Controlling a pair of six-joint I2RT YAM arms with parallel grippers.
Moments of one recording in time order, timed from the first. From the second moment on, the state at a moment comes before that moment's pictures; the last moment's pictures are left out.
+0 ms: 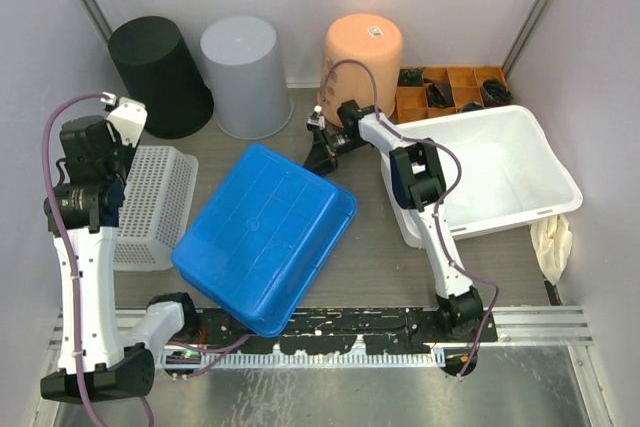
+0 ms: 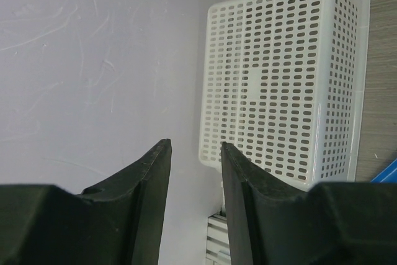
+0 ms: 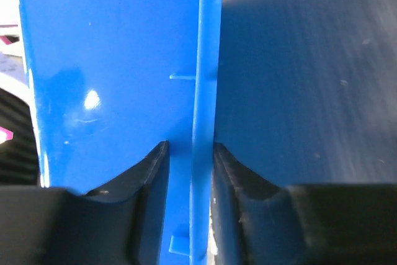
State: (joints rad) left arm 0.12 0.97 1.39 -0.94 -0.32 0.56; right arm 0.40 2.65 2.23 -1.06 -1.50 -0.01
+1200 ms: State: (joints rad) left arm -0.96 1.35 1.56 -1.59 0.29 0.52; right arm 0.45 1.24 1.41 -1.03 0.01 -0.43
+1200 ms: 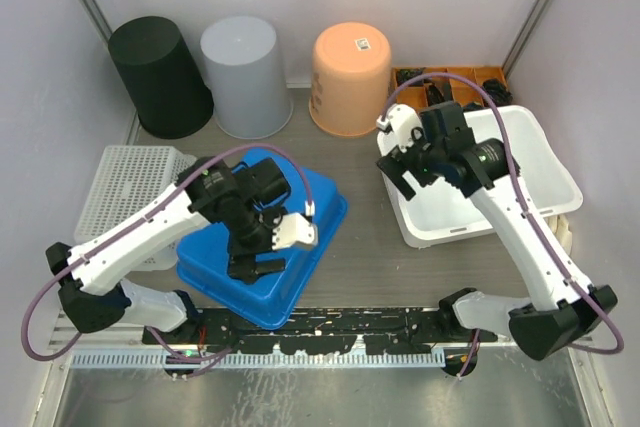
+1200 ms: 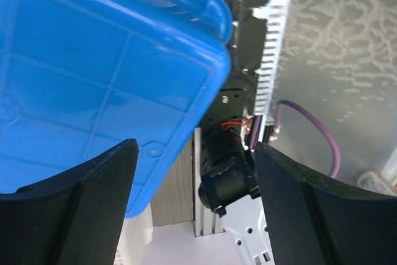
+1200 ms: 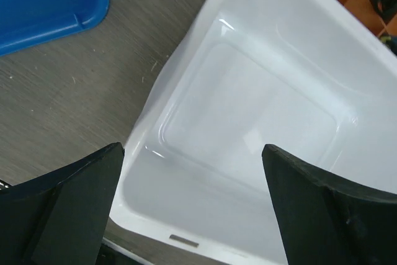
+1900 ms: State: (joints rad) left arm -1.37 1.24 1.08 -1.55 0.07 0.50; right arm 0.26 1.11 1.11 -1.18 -0.18 -0.43
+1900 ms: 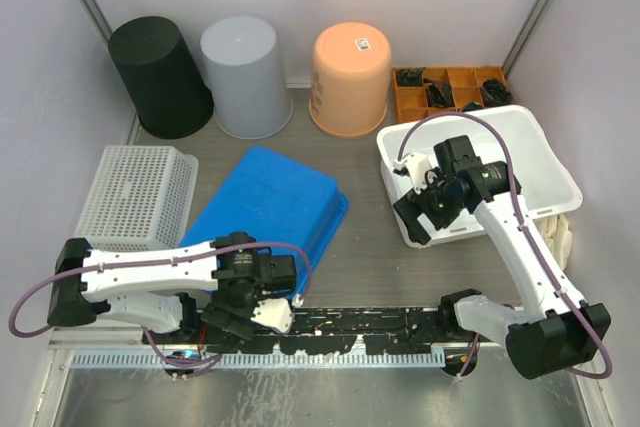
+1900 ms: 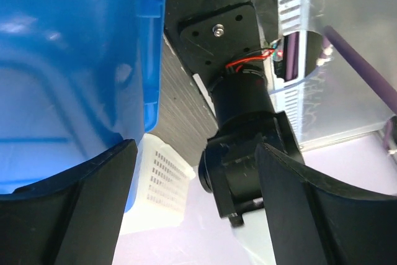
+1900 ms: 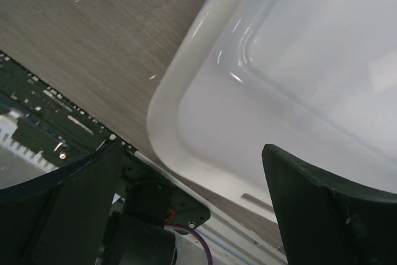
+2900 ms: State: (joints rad) left arm -1.14 1.39 1.13 -1.00 -0.18 0.50; right arm 0.27 1.02 0.96 -1.12 -0.27 -0.73
